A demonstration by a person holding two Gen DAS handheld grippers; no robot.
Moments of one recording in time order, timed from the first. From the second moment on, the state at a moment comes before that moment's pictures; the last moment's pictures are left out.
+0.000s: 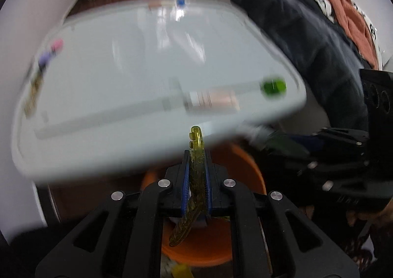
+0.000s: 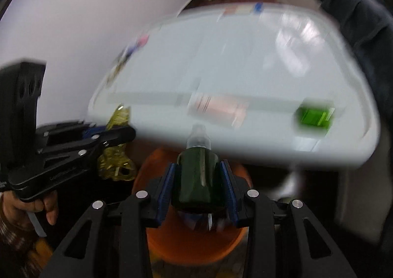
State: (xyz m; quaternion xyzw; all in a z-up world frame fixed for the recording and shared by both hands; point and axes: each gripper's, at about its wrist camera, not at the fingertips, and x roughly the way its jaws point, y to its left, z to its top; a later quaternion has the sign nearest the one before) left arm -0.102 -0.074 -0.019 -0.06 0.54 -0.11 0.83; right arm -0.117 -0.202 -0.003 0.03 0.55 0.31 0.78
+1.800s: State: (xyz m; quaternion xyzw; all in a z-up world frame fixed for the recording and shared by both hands) left arm 0.099 0.087 0.016 -0.09 0.45 0.03 0.89; right arm 0.024 -0.185 0.032 0.11 0.46 0.28 0.83
